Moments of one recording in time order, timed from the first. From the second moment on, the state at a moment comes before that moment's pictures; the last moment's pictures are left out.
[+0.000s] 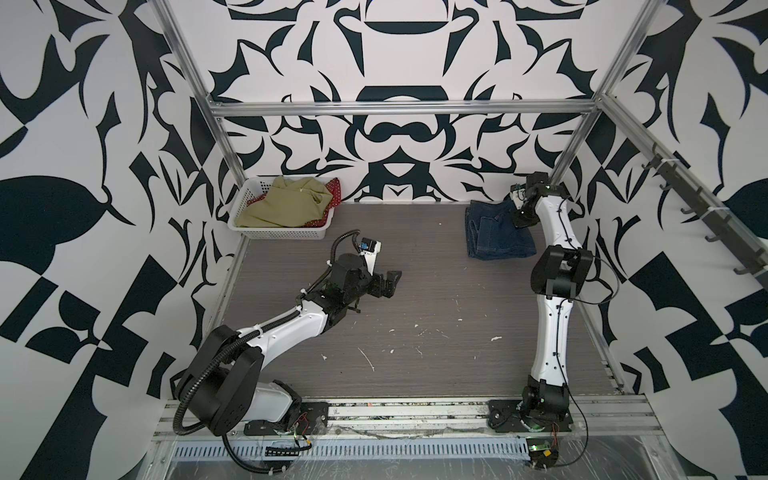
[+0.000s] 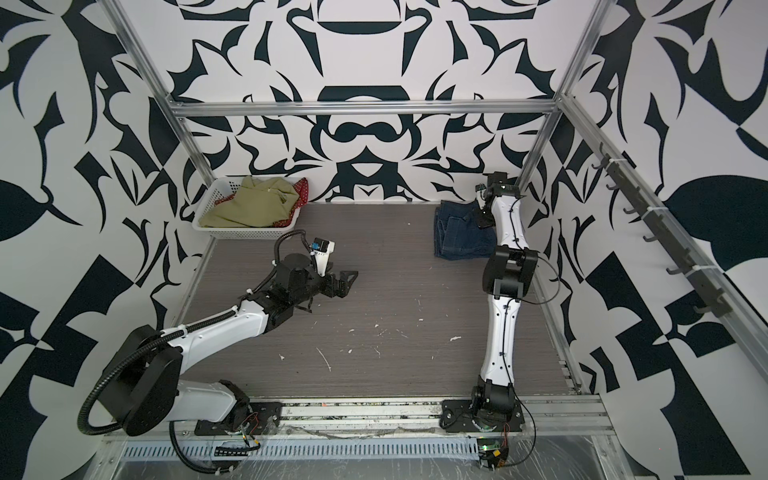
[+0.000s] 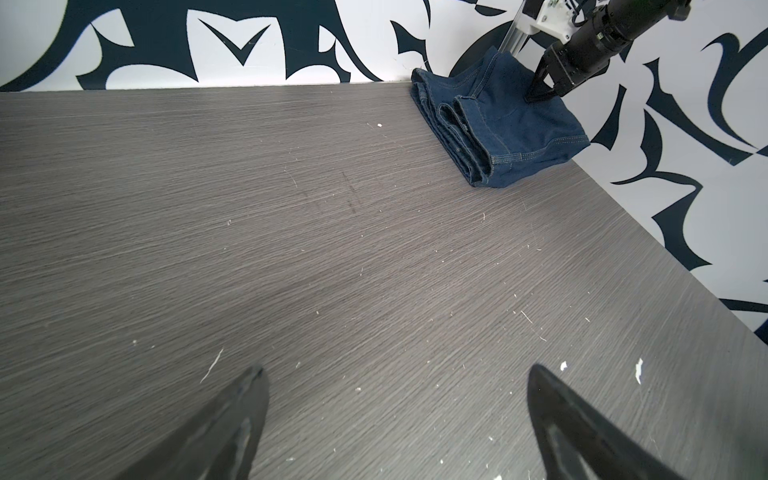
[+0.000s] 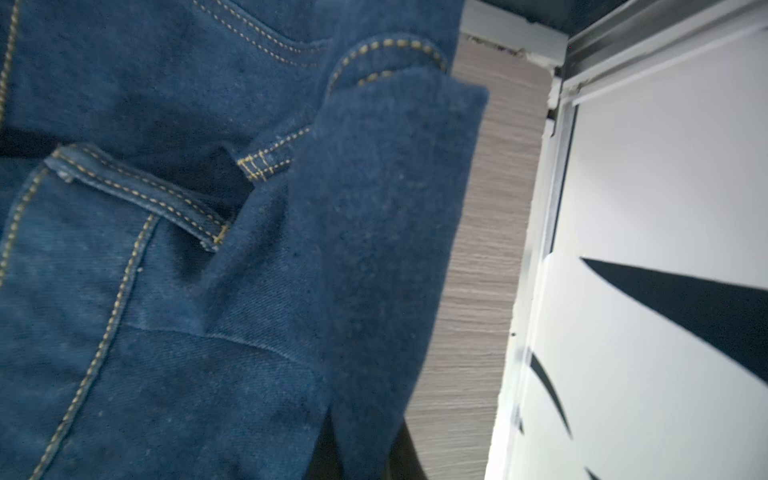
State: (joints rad) left arm -0.62 1.38 0.72 0.23 0.13 -0.27; right arm -0.18 2.56 2.56 -1.10 0.10 -0.39
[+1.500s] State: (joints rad) left arm -0.62 1.42 0.92 0.14 -0.05 -0.21; right arm 0.01 1.87 1.69 -0.44 0.05 -0.13
